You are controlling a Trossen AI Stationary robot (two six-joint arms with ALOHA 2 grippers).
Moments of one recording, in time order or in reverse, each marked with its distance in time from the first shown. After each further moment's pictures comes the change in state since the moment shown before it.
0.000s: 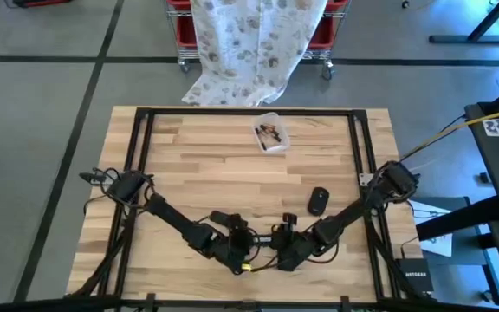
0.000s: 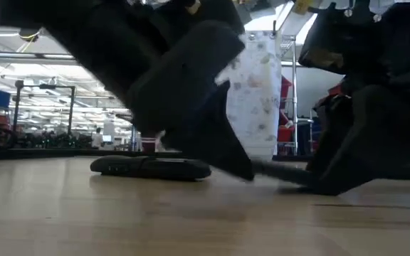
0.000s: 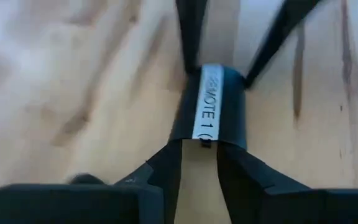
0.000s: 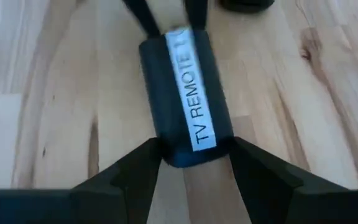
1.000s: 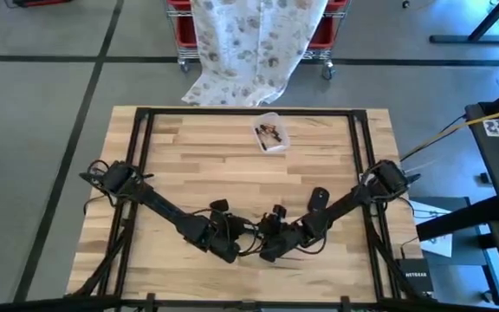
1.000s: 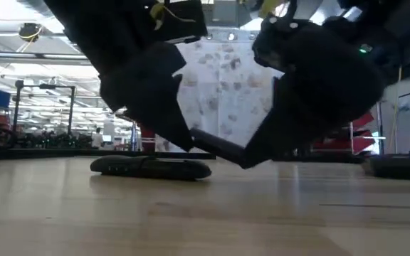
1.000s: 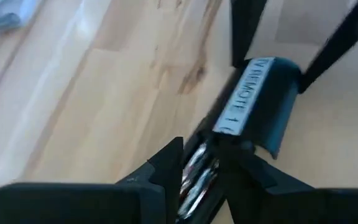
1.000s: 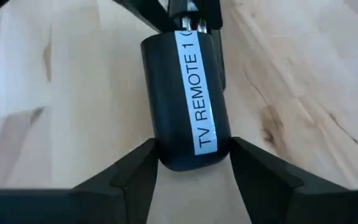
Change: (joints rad) left arm 0.000 -0.127 0.003 -0.473 -0.046 -0.110; right arm -0.102 0.043 0.048 0.148 0.082 -0.003
